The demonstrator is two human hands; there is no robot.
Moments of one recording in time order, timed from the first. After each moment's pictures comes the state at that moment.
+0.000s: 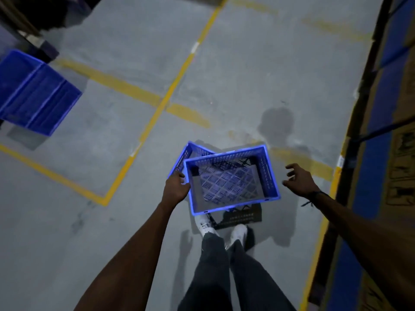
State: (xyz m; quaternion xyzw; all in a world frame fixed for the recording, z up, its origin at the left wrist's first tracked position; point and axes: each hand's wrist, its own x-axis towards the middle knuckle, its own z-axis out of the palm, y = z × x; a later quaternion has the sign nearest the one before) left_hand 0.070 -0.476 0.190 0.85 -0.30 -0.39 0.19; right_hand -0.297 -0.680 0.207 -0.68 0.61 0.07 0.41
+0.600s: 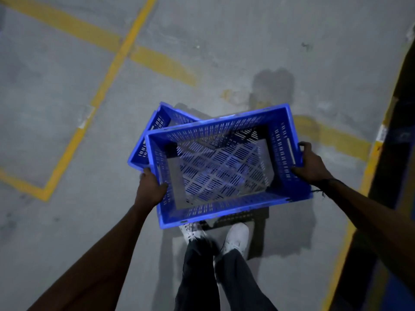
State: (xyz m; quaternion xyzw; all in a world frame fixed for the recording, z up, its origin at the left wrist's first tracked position) left_hand 0.083 -0.479 -0.173 0.88 -0.29 -0.36 0.08; right_hand -0.316 -0.742 -0.135 -0.68 0.61 0.10 0.39
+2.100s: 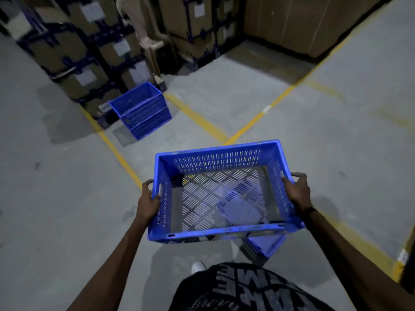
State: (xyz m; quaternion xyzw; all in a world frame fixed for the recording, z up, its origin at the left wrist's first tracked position) left_hand 0.210 -0.183 0.360 0.89 -0.13 -0.21 0.39; right_hand -0.076 -0.549 0.354 -0.65 0.57 -0.19 0.47
